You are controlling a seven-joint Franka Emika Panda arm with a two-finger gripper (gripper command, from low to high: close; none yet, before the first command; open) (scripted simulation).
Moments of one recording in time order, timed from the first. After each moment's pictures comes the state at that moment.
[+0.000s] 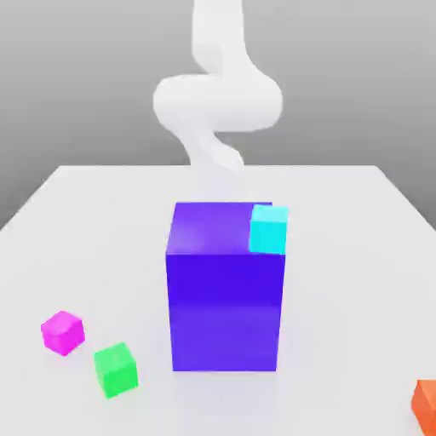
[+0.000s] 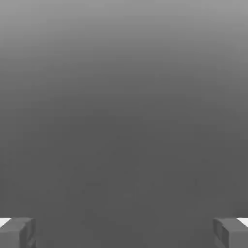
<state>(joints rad) -0.05 -0.71 -0.01 -2.34 -0.04 2.35 0.81</state>
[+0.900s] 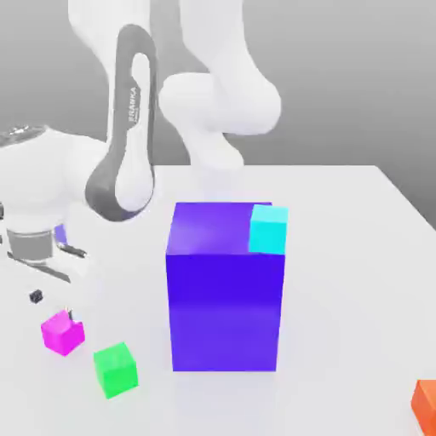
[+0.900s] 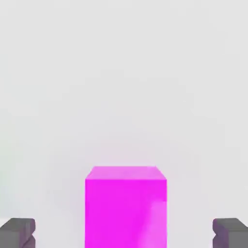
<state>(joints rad) -0.52 0.27 -0.14 -2.66 0.18 2.93 0.49</state>
